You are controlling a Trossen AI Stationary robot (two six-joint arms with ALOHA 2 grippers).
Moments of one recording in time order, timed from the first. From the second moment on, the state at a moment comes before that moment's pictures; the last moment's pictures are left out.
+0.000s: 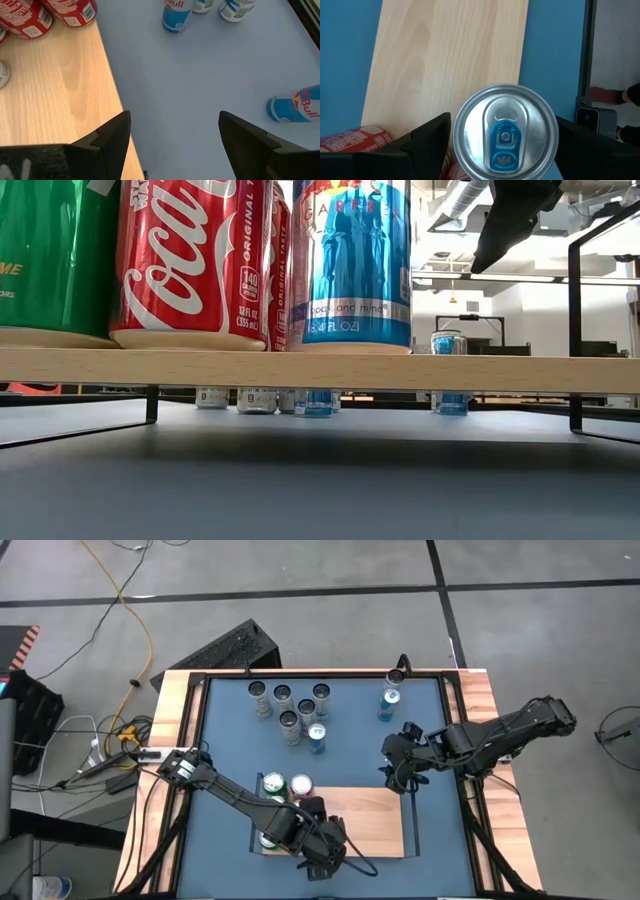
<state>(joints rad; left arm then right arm) -0.50 2.18 2.18 -1.08 -0.23 -0.59 0.29 1.24 1.11 -0.93 0.39 0.55</state>
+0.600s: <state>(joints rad) -0.49 2.18 2.22 -1.09 -0.20 -0.56 0.29 1.24 1.11 -0.93 0.39 0.54</state>
